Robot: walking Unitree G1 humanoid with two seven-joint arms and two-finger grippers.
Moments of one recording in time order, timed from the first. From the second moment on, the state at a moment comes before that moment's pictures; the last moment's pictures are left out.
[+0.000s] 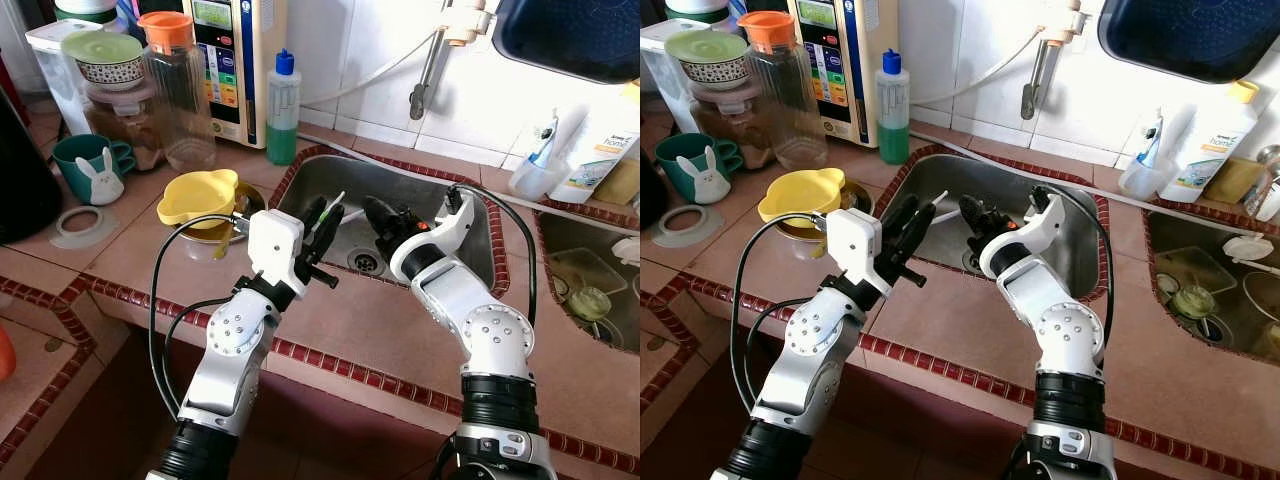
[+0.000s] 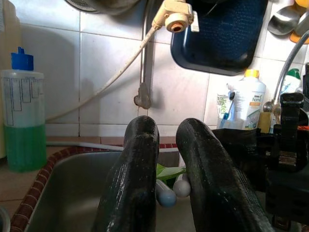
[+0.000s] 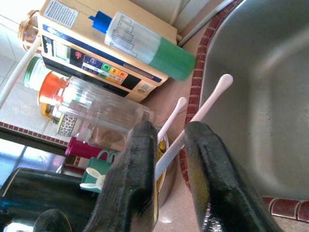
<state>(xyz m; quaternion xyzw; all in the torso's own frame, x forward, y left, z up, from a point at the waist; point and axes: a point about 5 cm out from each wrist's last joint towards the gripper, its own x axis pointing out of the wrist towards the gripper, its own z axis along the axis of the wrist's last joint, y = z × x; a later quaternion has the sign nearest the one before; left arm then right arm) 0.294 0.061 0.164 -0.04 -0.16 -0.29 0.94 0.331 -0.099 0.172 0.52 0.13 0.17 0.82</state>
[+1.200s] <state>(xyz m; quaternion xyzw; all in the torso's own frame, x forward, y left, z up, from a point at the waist) 0.300 0.044 0.178 -0.05 -0.19 -0.29 0.93 0.339 -0.111 0.191 0.61 0.11 0.16 0.77</state>
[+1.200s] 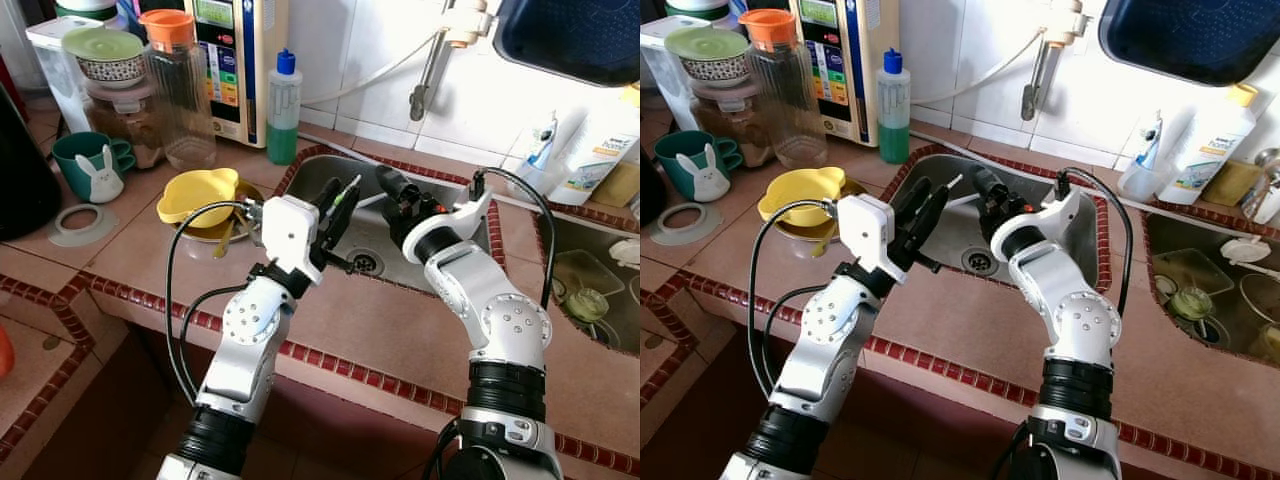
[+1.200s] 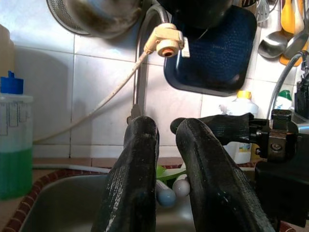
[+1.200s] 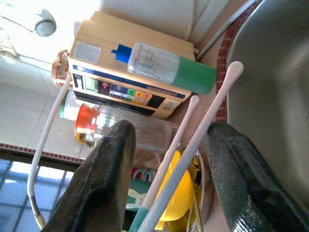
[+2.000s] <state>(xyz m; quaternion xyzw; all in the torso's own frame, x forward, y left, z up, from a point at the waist) 0.301 0.039 0.177 -0.05 -0.19 -0.30 0.93 0.339 -0.106 0.194 0.63 0.11 0.17 0.75</state>
